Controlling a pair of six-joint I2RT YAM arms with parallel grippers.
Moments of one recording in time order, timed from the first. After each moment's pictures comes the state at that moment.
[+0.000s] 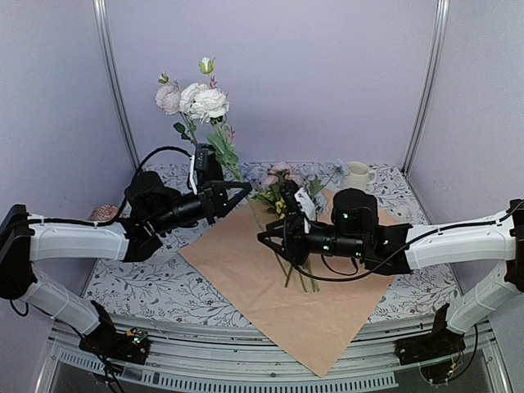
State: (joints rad) left arm -0.77 1.39 0.71 0.88 0.42 -0.60; right arm 1.07 1.45 0.86 0.38 -0.14 0.24
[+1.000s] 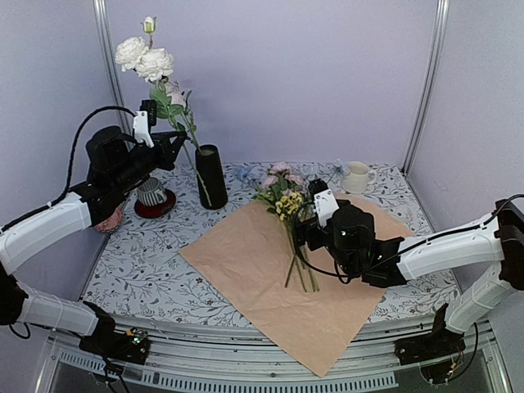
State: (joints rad) left arm -0.45 1.20 0.93 0.31 0.08 -0.19; right arm 1.07 1.48 0.75 0.52 0.73 0.00
